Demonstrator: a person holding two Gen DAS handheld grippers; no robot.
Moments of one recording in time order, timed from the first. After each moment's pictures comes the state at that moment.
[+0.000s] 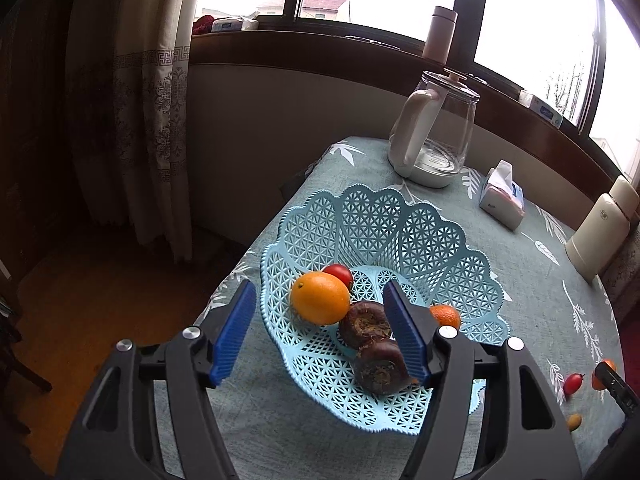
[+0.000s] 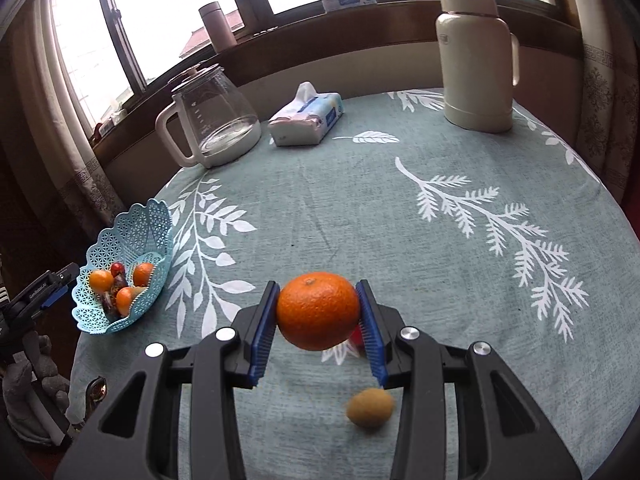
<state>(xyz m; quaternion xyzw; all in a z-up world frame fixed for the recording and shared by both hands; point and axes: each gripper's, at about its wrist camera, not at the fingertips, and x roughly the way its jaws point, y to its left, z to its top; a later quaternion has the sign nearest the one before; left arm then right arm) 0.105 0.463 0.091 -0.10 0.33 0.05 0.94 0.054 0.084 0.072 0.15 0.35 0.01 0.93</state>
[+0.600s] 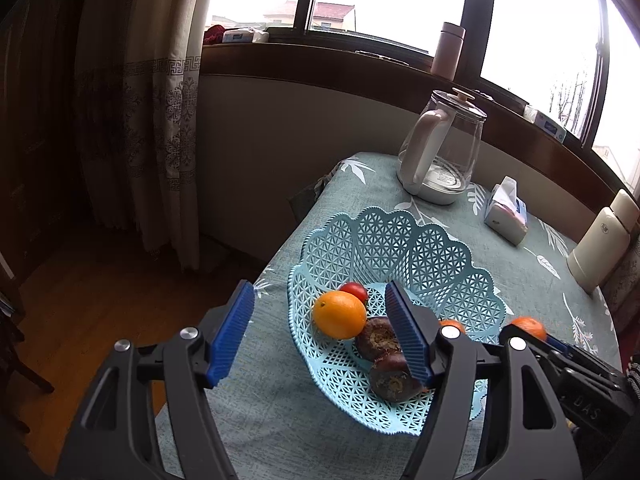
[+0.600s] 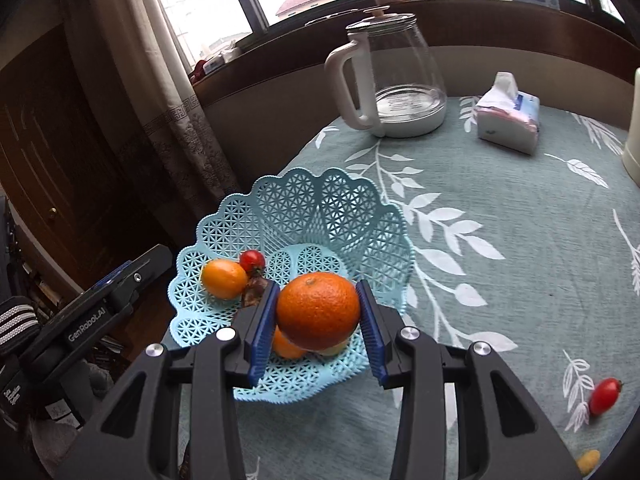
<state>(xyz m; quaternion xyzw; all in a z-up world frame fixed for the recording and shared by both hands) 0.097 0.481 0.105 -0.11 0.31 0.07 0.94 0.137 0.267 0.091 0.10 0.38 0.20 0.90</state>
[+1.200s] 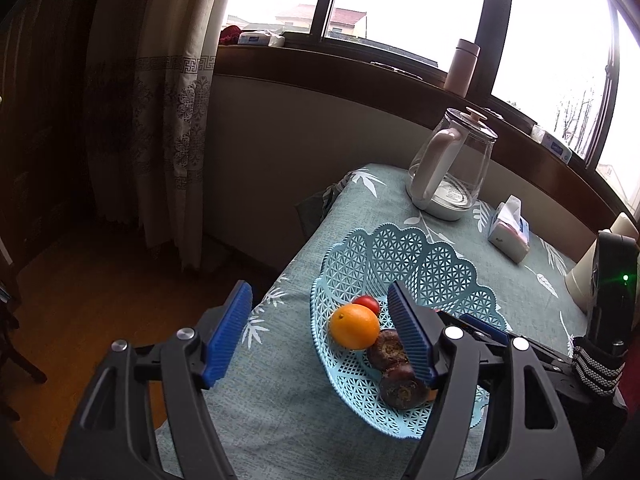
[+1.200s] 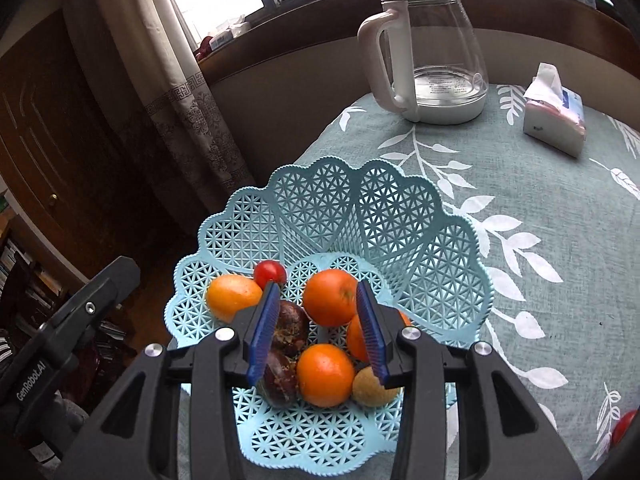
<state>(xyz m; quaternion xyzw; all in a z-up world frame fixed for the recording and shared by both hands) 0.093 0.499 0.112 -0.13 0.30 0.07 0.94 0.172 0.302 0.081 0.09 0.40 0.21 0.89</state>
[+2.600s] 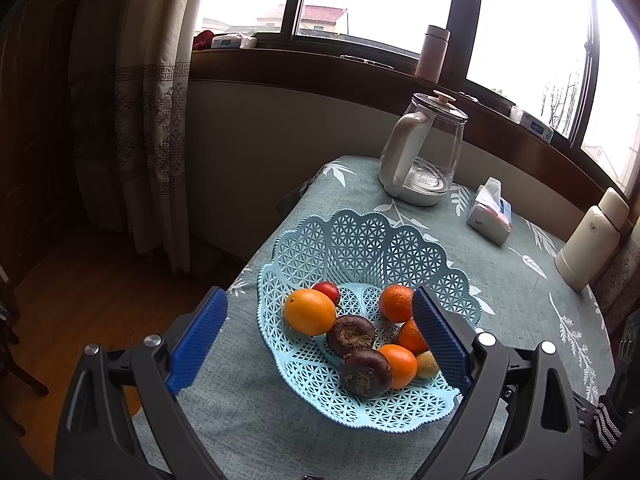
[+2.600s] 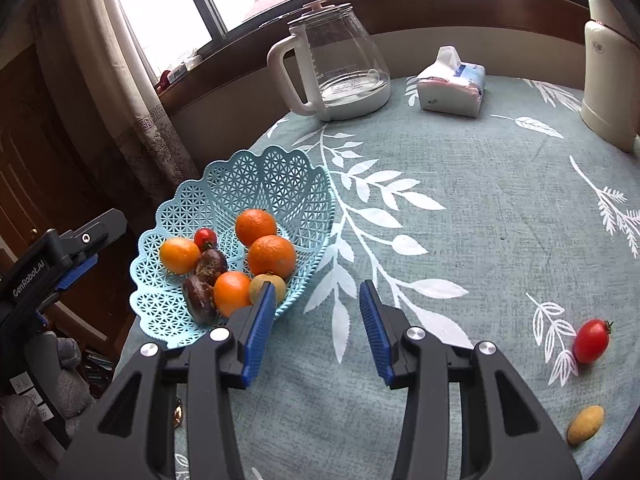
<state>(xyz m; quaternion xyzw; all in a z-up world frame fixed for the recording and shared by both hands) 0.092 0.458 0.112 -0.10 0.31 0.05 0.95 0.106 0.216 0.065 0.13 0.38 0.13 0.91</state>
